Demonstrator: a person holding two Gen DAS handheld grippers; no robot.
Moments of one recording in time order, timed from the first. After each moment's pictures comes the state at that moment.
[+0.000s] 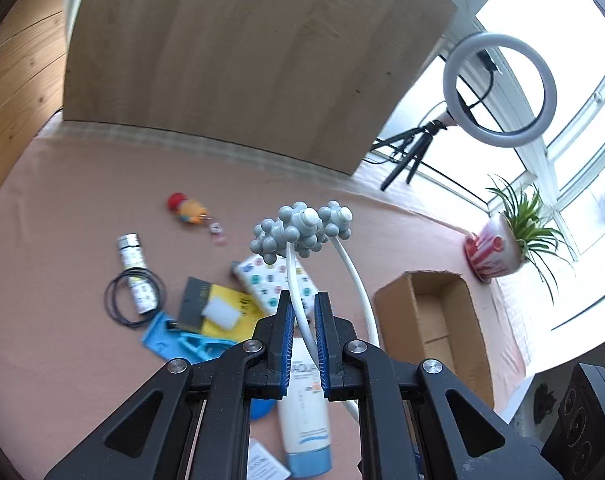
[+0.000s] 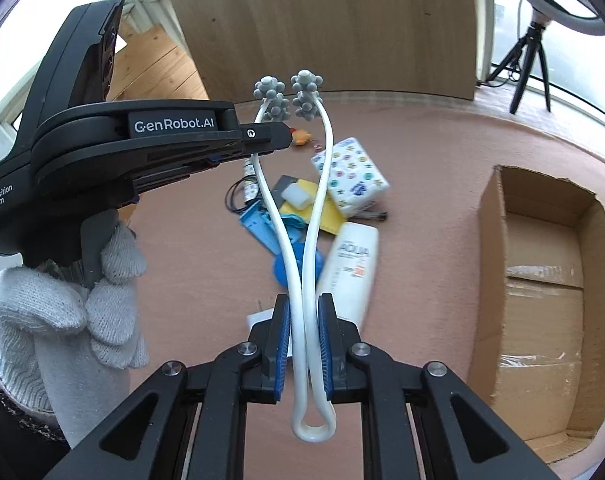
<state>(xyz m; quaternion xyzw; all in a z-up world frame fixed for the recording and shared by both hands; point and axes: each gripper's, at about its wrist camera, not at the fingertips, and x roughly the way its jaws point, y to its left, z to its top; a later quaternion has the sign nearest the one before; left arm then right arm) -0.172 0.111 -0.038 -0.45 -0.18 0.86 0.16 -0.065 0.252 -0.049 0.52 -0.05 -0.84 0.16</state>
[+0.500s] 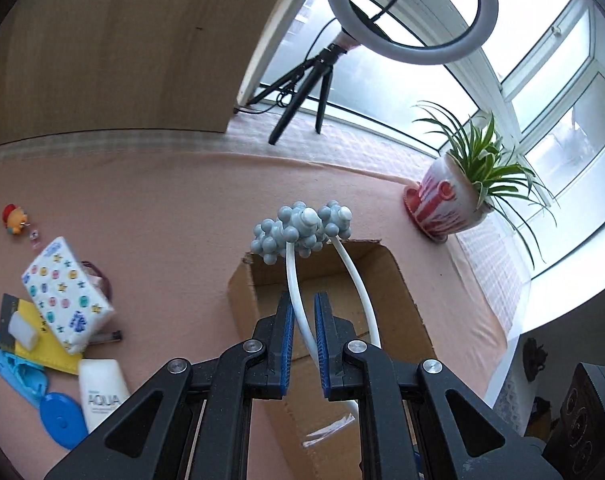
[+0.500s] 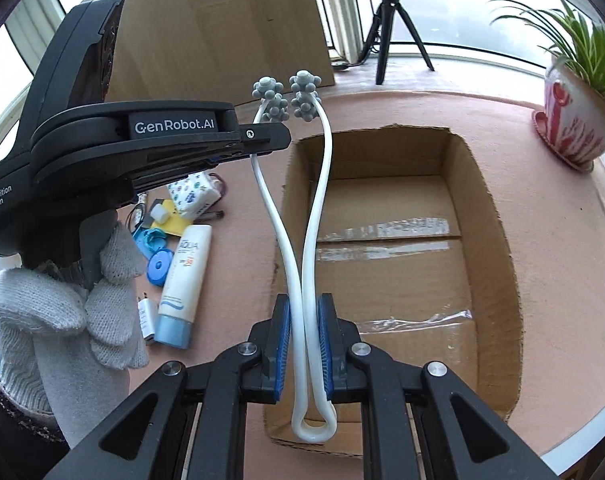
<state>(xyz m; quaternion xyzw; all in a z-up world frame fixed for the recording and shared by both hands) -0.199 0.296 -0.047 -0.47 -0.14 0.83 0.25 -0.053 0.397 -0.062 0.52 -0.10 -0.85 0.05</state>
